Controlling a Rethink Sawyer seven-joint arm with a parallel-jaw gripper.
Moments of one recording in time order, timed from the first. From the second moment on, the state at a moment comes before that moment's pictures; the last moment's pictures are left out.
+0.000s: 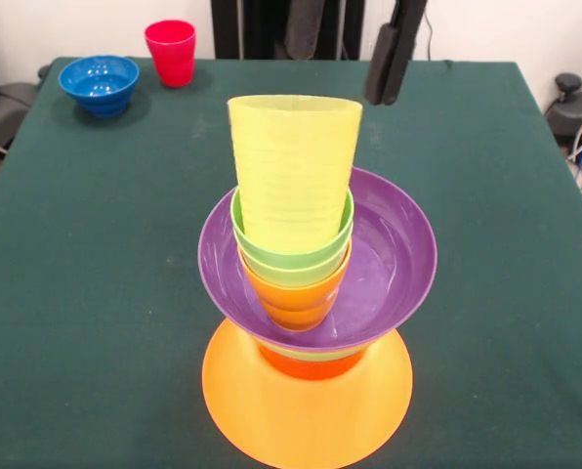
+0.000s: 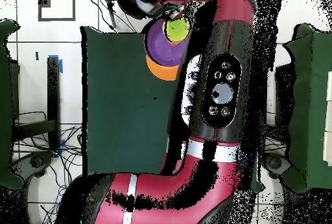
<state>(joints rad) -0.15 -0.36 0.02 0.37 -0.17 1.42 2.51</state>
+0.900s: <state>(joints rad) -0.15 -0.40 -0.01 0.46 -0.16 1.34 2.51</state>
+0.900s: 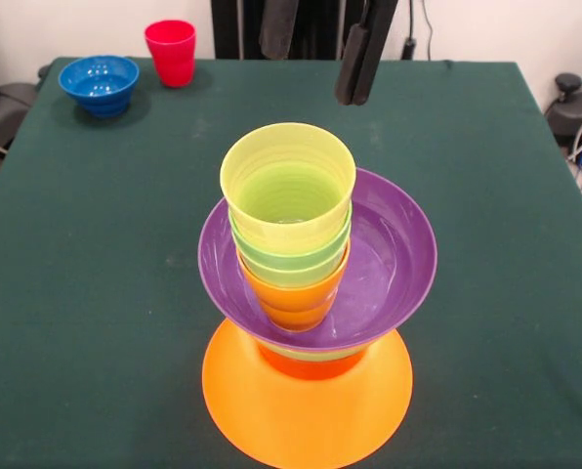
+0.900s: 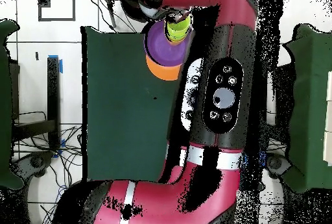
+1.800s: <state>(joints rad) -0.17 -0.48 -0.01 0.57 -0.16 1.32 2.51</state>
